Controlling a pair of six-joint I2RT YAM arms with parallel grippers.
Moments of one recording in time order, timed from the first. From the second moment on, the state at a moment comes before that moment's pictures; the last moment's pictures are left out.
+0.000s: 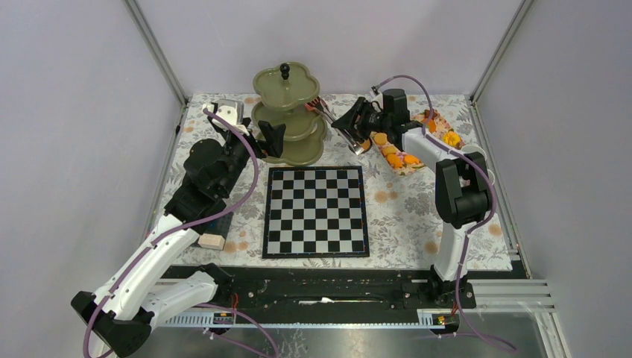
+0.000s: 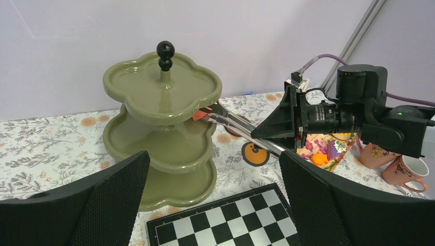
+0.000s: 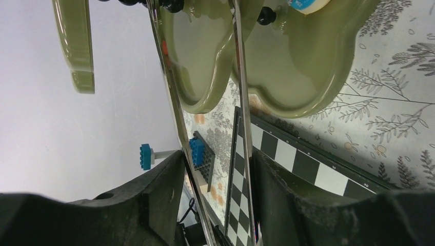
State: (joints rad) left arm -0.59 0.92 1.04 -0.05 -0.23 -0.15; right arm 0.29 1.96 1.44 0.05 -0.69 0.94
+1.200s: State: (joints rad) left arm -0.59 0.92 1.04 -0.05 -0.23 -0.16; right arm 0.34 2.02 1.78 -0.42 -0.65 0.76
